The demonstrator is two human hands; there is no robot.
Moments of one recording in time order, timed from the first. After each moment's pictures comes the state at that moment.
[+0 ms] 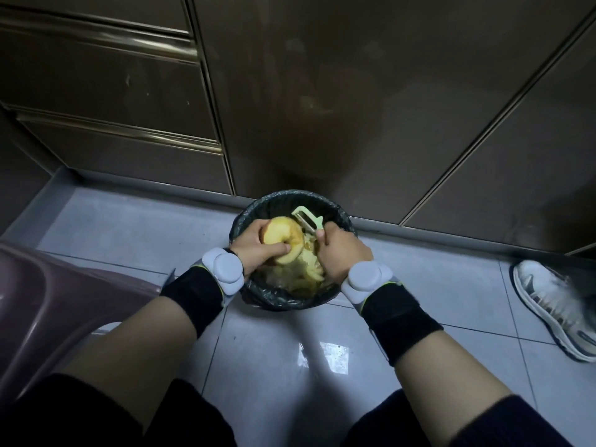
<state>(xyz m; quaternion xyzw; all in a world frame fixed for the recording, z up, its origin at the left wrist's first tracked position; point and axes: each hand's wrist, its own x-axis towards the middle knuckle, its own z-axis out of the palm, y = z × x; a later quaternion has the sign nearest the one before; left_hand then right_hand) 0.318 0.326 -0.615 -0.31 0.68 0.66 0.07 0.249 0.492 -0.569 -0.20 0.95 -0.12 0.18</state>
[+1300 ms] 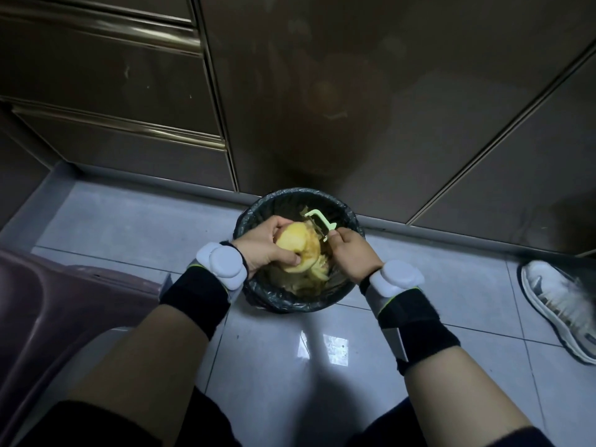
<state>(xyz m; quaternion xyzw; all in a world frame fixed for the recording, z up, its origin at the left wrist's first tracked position) 0.308 0.323 -0.598 -0.20 0.67 0.70 0.15 0.228 0.498 -0.591 -0.13 0.90 -0.32 0.28</state>
